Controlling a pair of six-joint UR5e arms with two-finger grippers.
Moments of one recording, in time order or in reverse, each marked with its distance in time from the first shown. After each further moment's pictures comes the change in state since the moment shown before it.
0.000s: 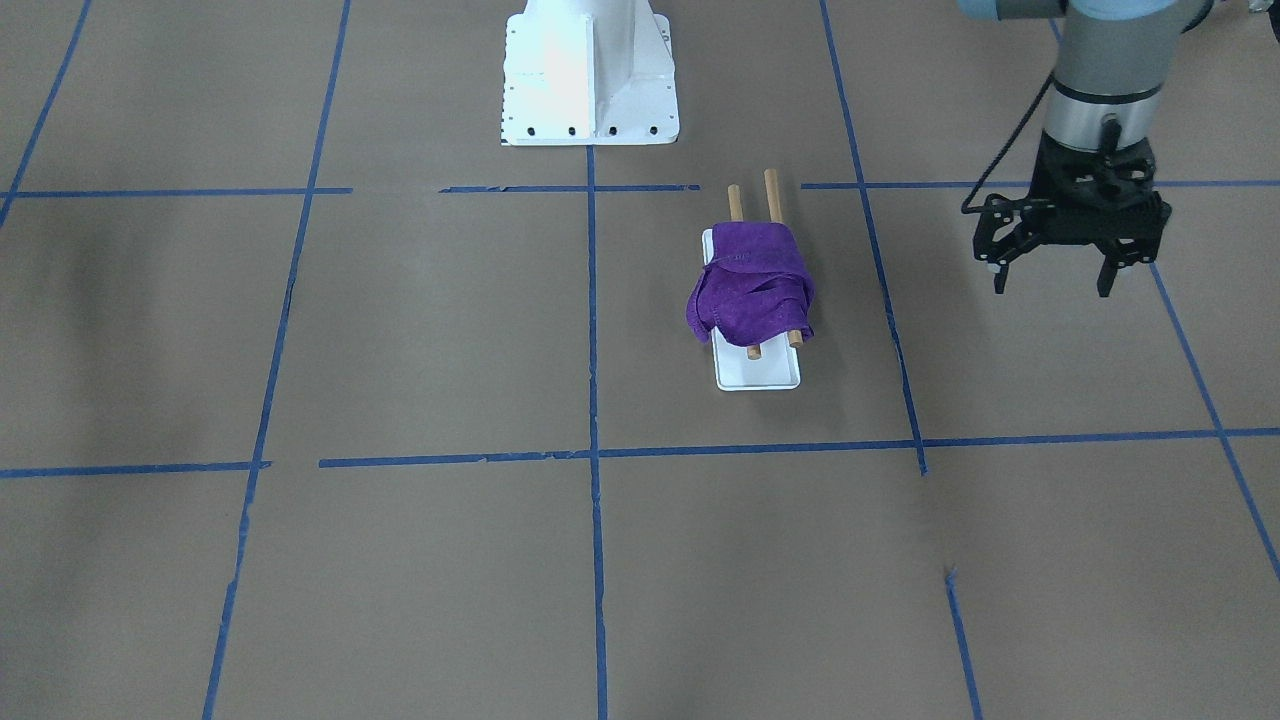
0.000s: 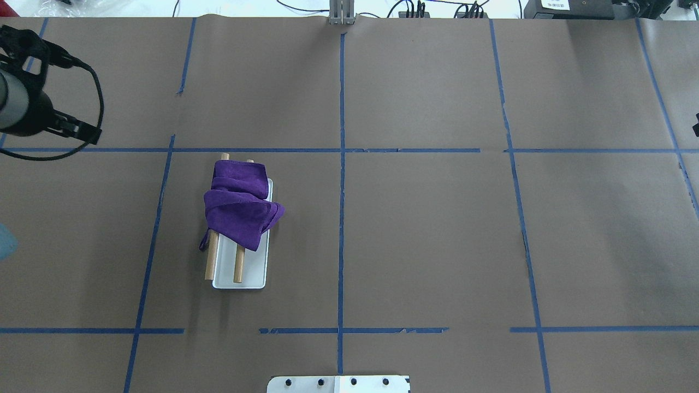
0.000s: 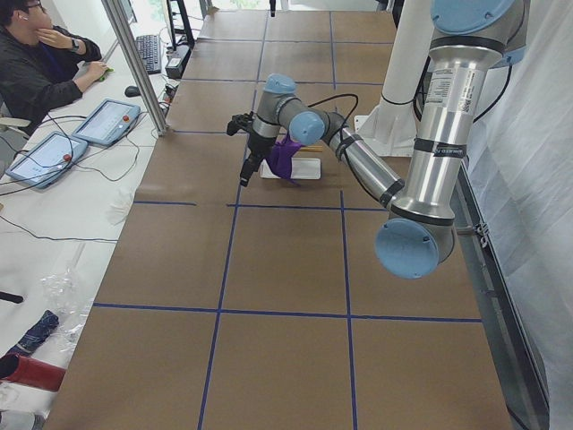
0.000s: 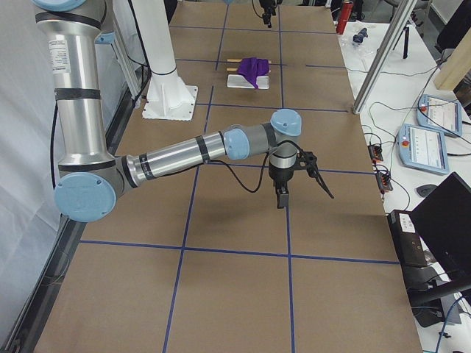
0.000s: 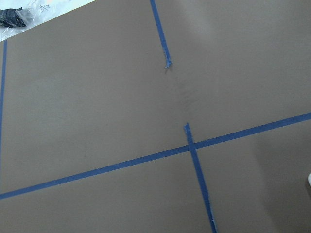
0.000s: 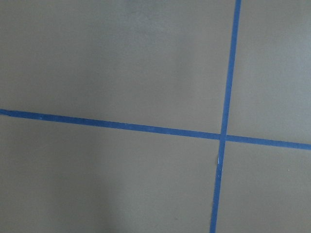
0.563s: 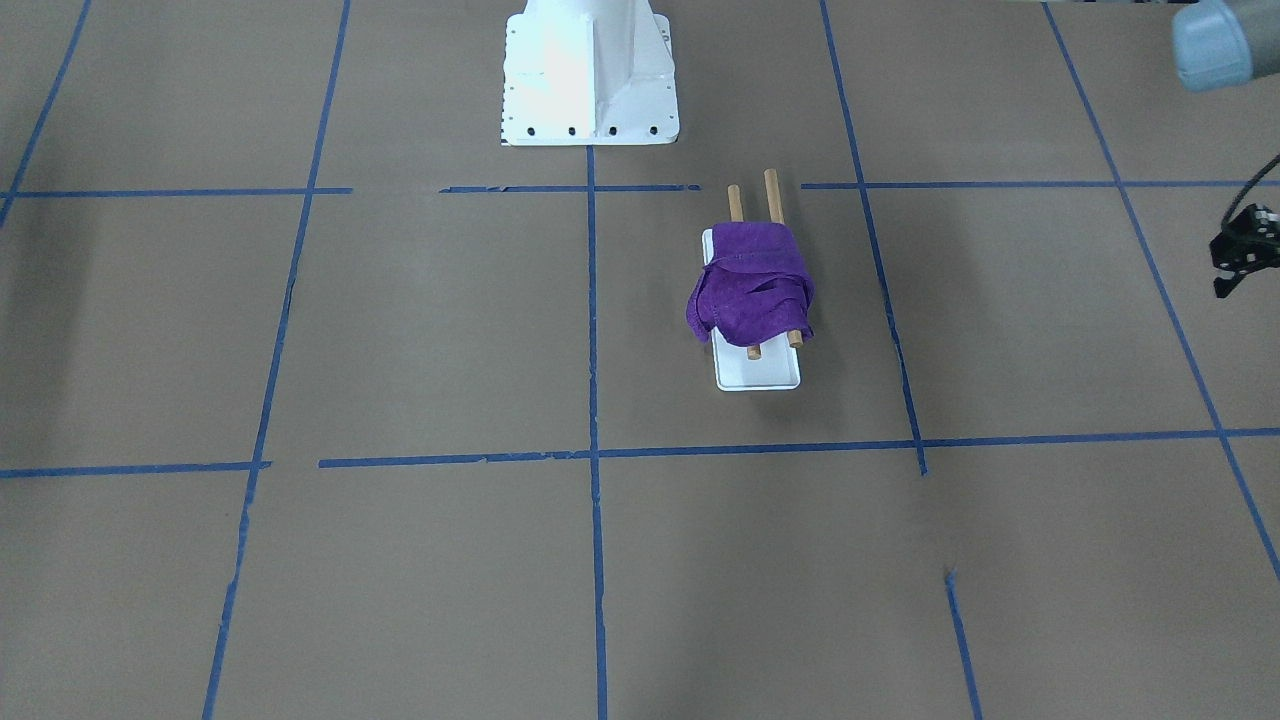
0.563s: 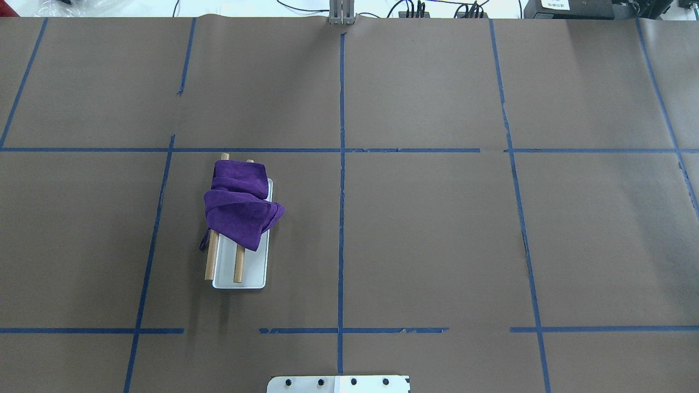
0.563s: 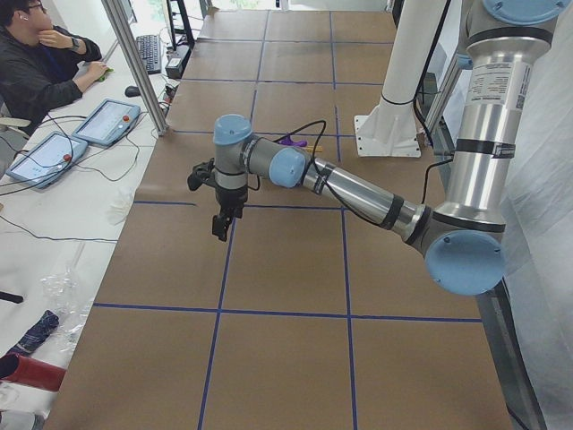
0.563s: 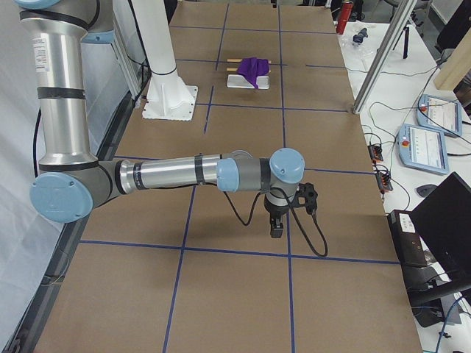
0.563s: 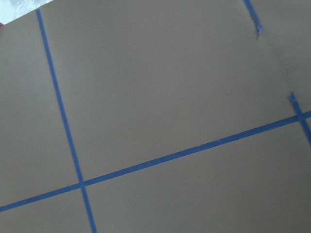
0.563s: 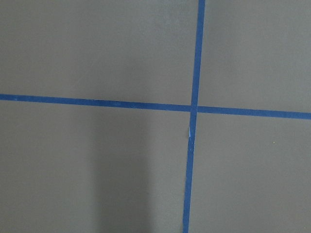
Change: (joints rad) left arm -0.404 0.089 0.237 0.001 -0.347 0.463; right arm 0.178 -0.036 -0.165 0.002 0.209 -0.212
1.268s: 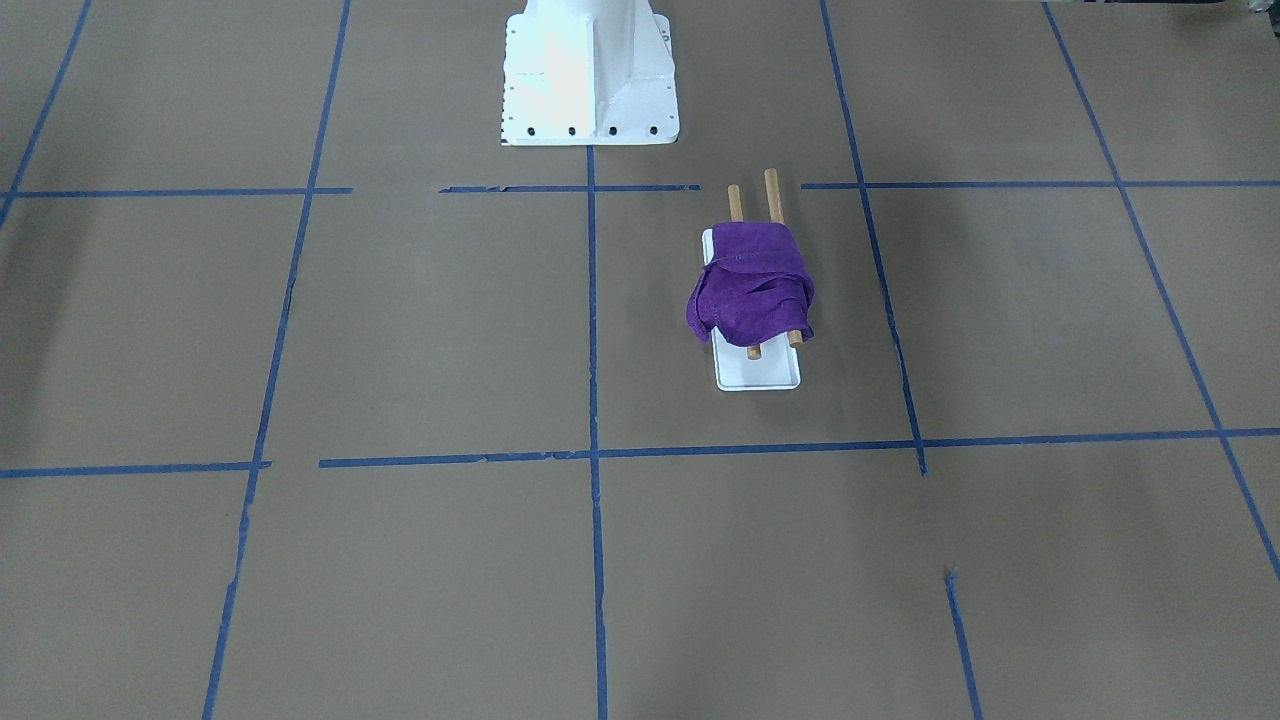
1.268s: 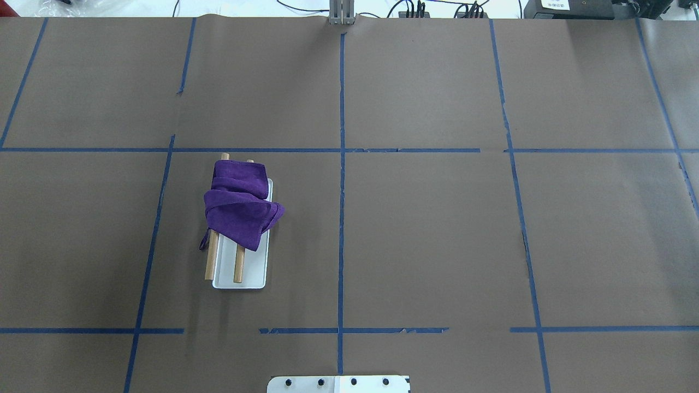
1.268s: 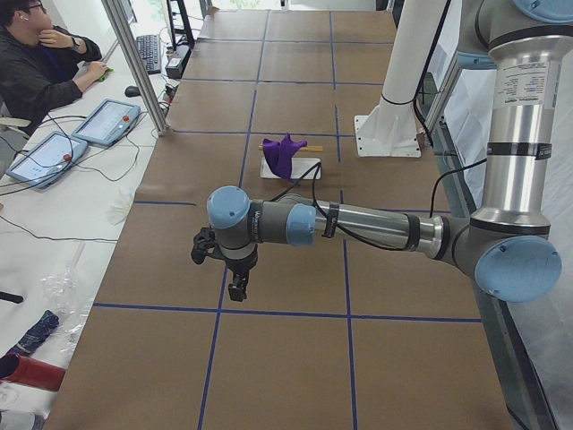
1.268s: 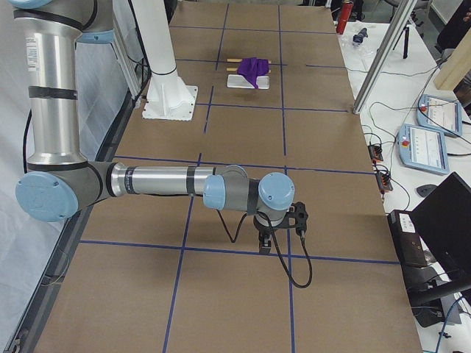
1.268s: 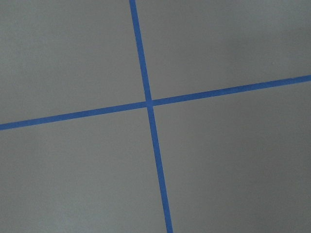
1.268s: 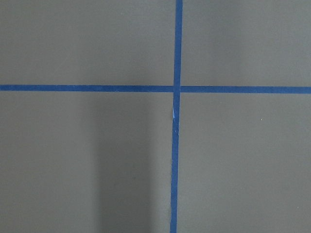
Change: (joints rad) left arm -0.133 0.093 0.140 0.002 -0.157 0.094; right arm 0.042 -0.038 -0.017 0.000 0.024 -0.016
